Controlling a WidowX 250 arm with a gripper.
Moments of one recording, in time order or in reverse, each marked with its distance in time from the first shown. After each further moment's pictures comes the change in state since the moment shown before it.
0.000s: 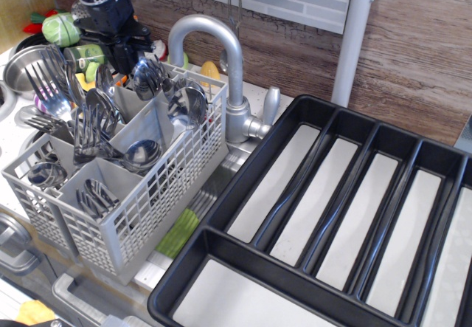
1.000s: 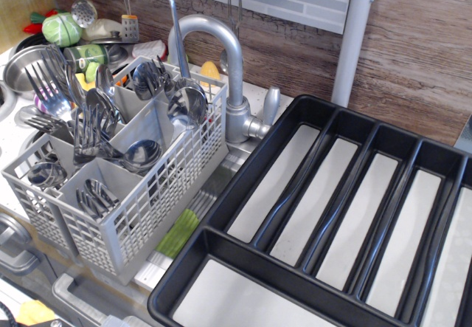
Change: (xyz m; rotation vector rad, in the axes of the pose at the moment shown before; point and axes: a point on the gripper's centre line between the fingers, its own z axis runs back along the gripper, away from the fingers) arm -0.008 -0.079 0.164 0.296 0.138 0.034
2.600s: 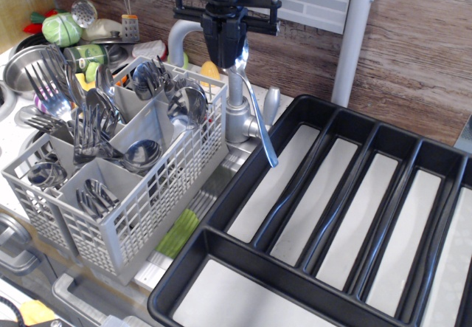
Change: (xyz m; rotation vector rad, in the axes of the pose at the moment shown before) arm -0.040 -0.097 -0.063 -0.295 0.035 -0.090
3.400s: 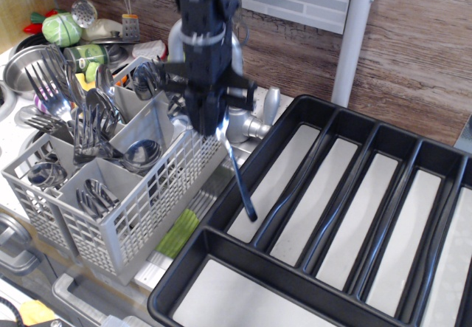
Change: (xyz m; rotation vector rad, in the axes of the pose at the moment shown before) arm -0.036 0.013 -0.067 0.030 -0.029 0.002
